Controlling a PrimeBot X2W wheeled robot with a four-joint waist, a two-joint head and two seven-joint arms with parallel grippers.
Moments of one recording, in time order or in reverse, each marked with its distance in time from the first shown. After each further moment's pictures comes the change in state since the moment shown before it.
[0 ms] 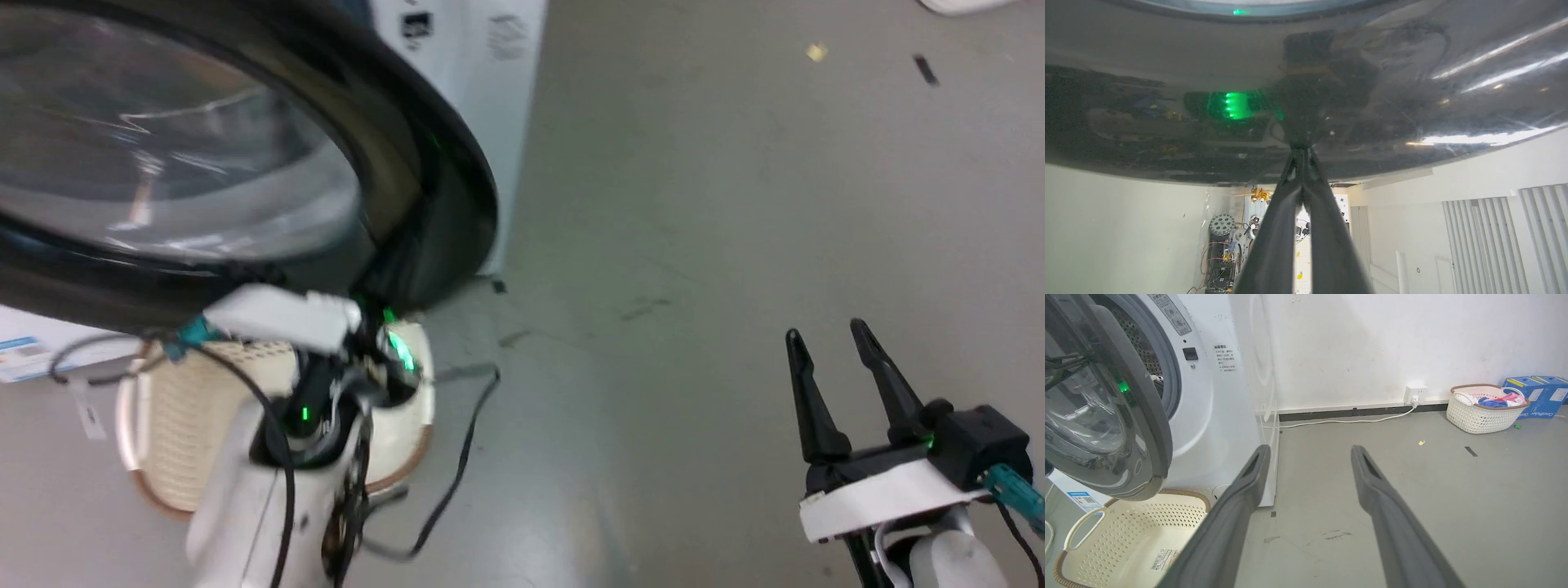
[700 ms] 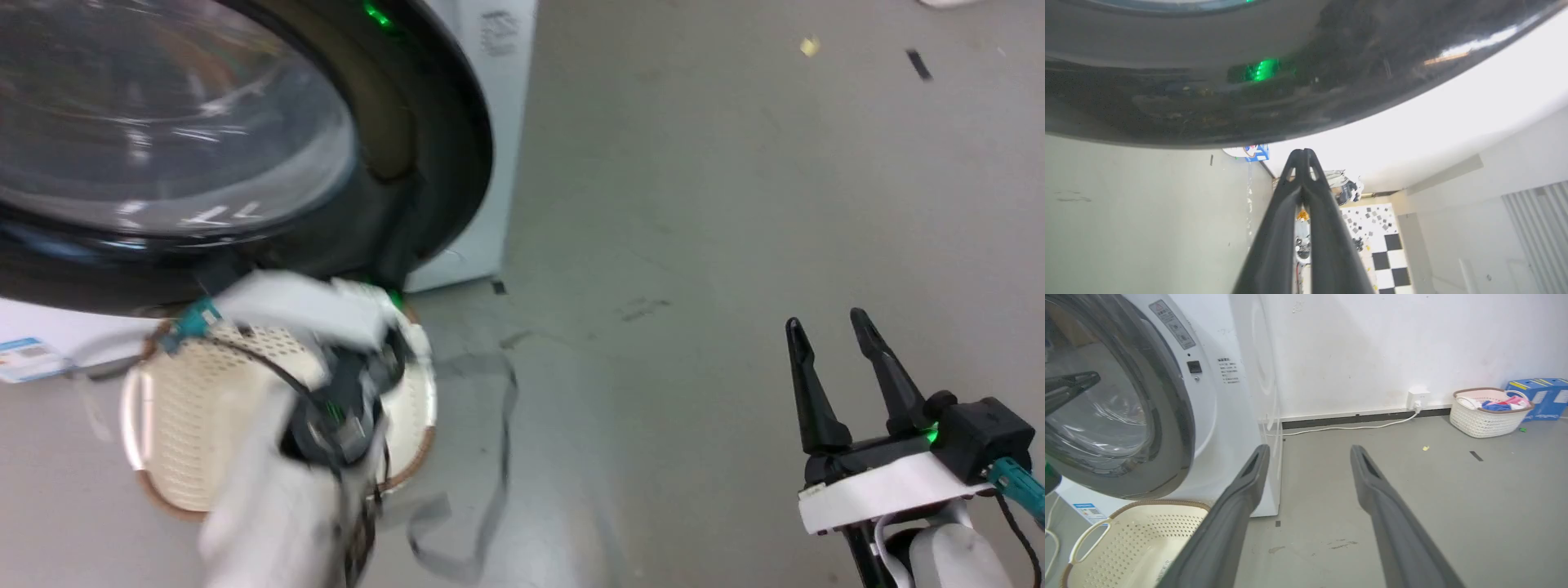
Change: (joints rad) left arm -0.090 0.010 -0.054 0.061 0.156 0.000 -0.191; right arm -0.021 0.001 0.014 -0.005 0.034 0.000 0.000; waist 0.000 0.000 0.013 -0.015
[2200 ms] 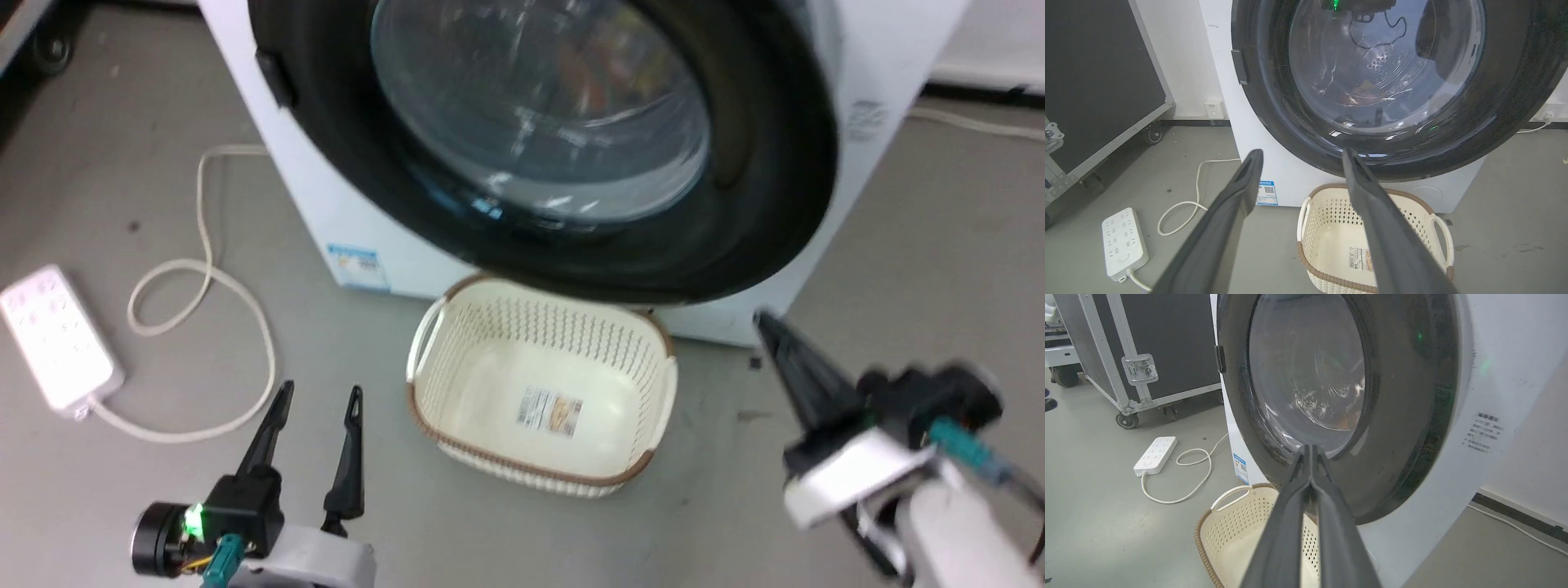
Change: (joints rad) left arm 0.556 0.020 0.172 -0.273 1.521 0.065 -0.274; right arm -0.079 -0.182 0.234 0.057 -0.027 0.000 0.000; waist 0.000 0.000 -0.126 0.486
